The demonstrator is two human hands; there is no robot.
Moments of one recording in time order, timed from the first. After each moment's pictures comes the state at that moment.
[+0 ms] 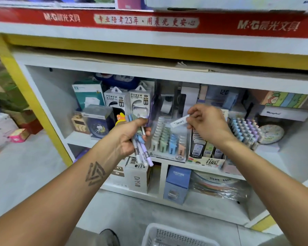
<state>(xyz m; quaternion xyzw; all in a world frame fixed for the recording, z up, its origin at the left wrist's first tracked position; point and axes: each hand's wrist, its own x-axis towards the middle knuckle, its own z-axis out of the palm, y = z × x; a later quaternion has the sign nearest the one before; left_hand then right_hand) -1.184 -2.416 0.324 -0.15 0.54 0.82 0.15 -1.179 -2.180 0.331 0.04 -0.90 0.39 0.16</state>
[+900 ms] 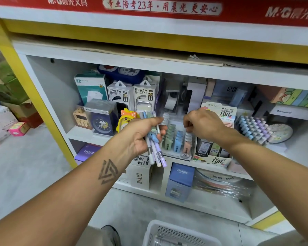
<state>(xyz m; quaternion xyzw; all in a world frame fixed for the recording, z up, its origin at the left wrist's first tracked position) -1.182 -2.401 0.323 -0.14 0.53 0.81 0.21 -1.219 -2.191 0.315 0.13 -0.99 0.00 0.06</state>
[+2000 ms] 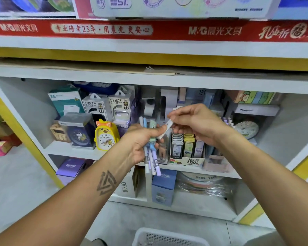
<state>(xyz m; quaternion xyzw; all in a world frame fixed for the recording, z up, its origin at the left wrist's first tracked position) -1.161 -2.332 0.334 -0.05 0.57 0.80 0.19 -1.160 -2.147 0.361 0.03 -0.73 0.68 -0.04</state>
